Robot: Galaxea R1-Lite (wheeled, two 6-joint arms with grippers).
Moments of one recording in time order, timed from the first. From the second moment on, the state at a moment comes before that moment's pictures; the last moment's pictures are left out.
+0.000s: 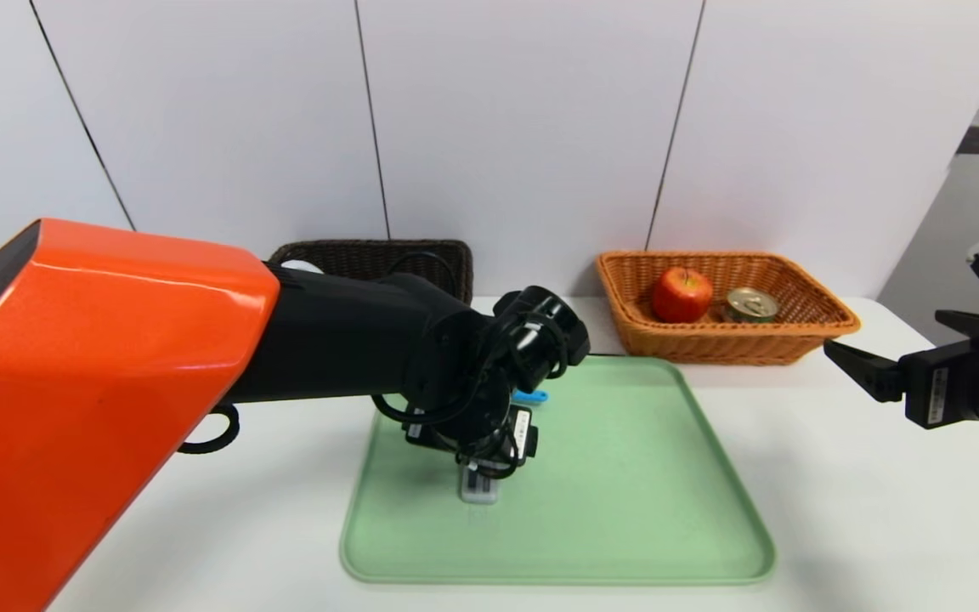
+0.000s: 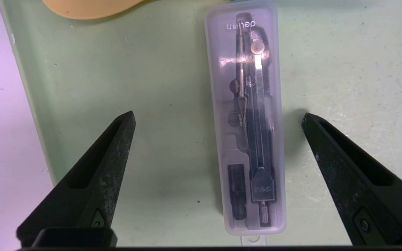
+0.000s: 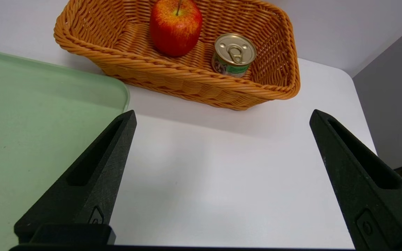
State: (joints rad) left arm -0.84 2.14 -1.65 0.60 0.41 -0.56; right arm 0.12 1.25 -0.54 -0.45 -0.12 -0.22
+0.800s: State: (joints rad) left arm -0.84 2.15 -1.65 0.60 0.42 -0.56; right arm 0.12 1.25 -0.54 -0.45 -0.12 -0.21
